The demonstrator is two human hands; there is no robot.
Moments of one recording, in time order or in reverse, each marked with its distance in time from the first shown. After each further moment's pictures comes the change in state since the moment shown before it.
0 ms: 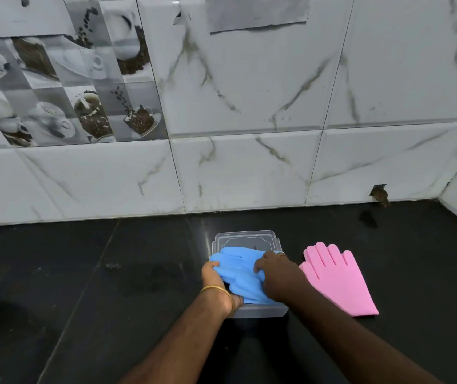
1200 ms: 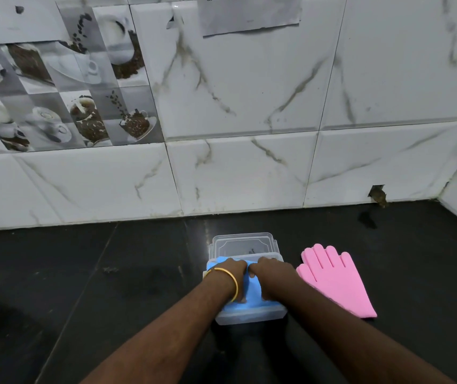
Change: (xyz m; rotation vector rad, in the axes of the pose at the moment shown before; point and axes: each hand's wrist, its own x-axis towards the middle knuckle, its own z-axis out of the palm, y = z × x) left_hand -0.002 0.016 0.032 2.492 0.022 0.601; right_hand 0.017 0.006 0.004 -0.196 -0.146 -0.044
